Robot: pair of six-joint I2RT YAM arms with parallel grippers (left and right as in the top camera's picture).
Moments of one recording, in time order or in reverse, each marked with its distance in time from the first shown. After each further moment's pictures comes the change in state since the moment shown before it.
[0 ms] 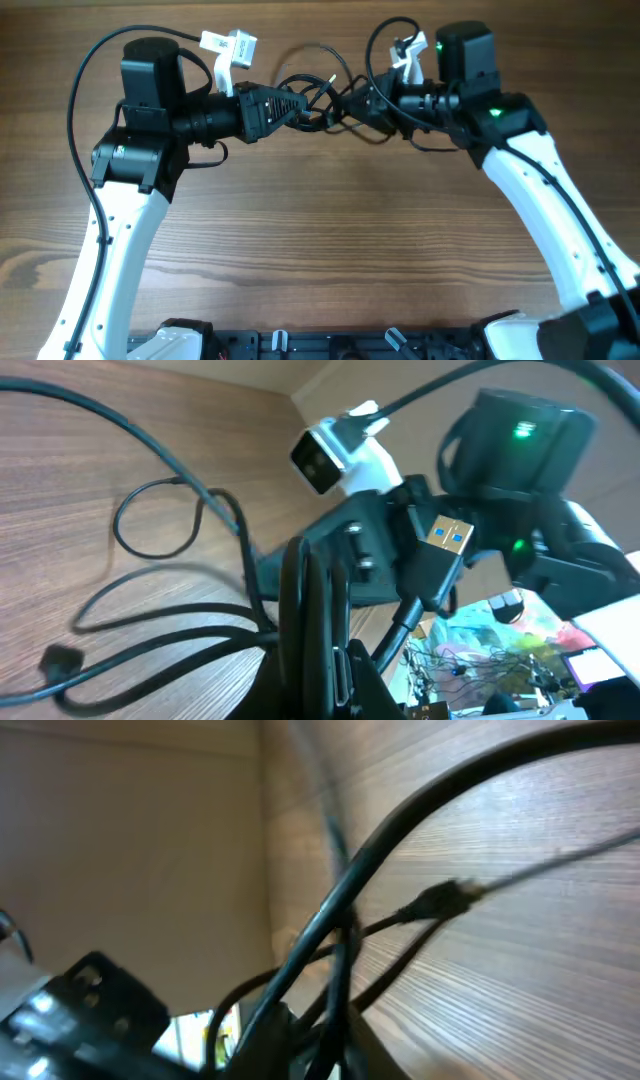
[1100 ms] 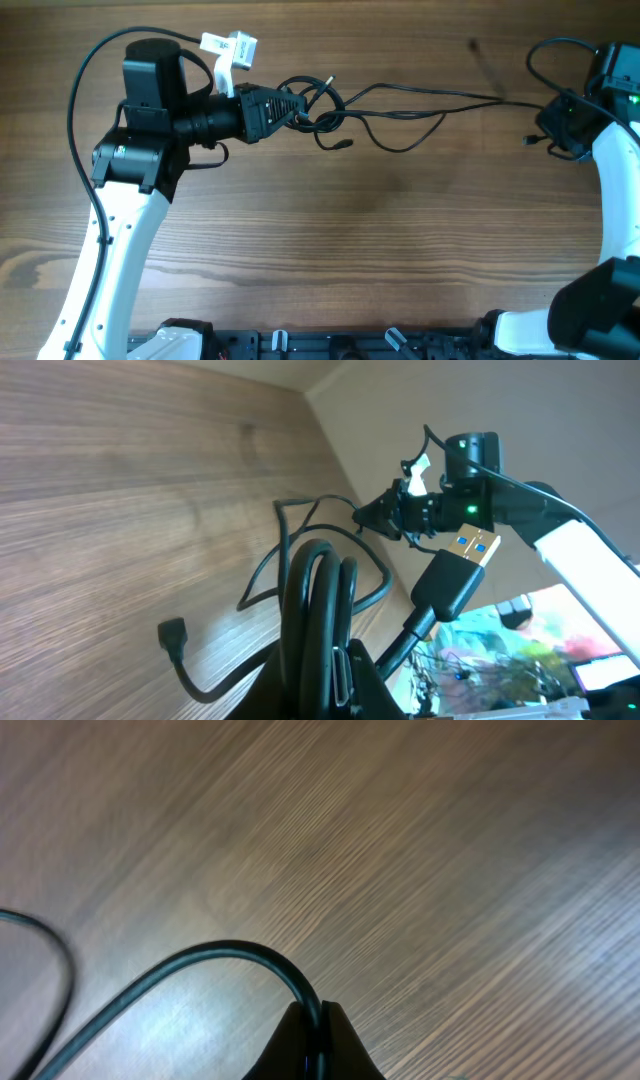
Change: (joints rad) left arm 0.000 0.000 0.000 -0.029 -0.035 -0.001; right arm -0.614 0.054 -0.007 -0.364 0.863 -0.382
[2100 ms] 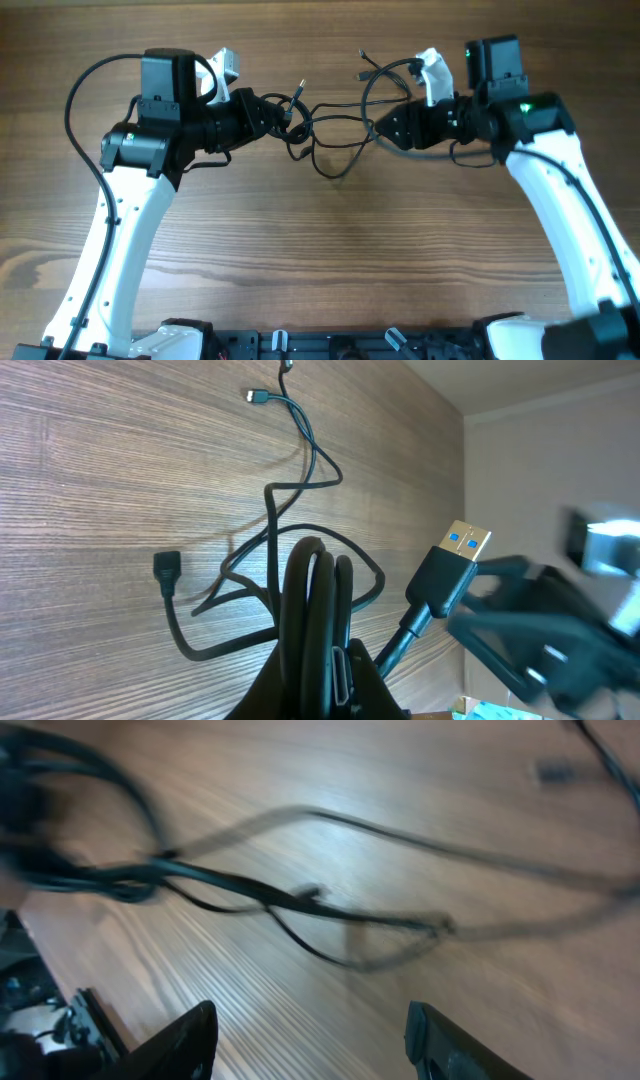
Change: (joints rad) left arm 0.000 0.061 0.000 -0.188 -0.322 -0.184; right arm 0.504 -0.106 -0.005 0.090 -0.678 -0.530
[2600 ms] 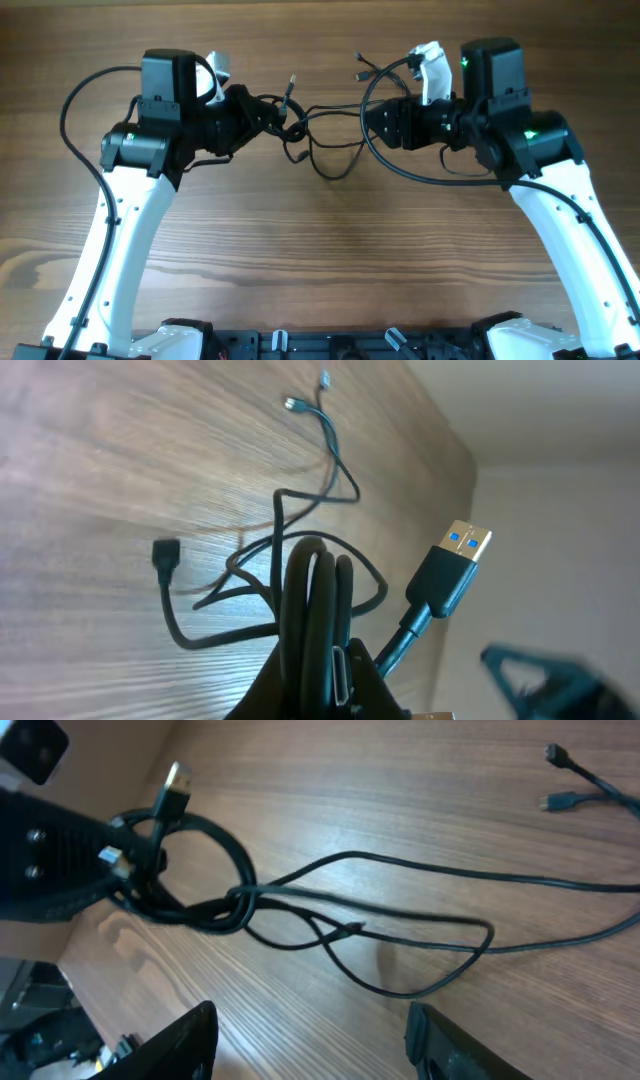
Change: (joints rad) left arm 0.000 0.000 0.000 -0.008 -0.081 -0.220; right arm 0.084 -0.101 0.000 0.058 0.069 0.231
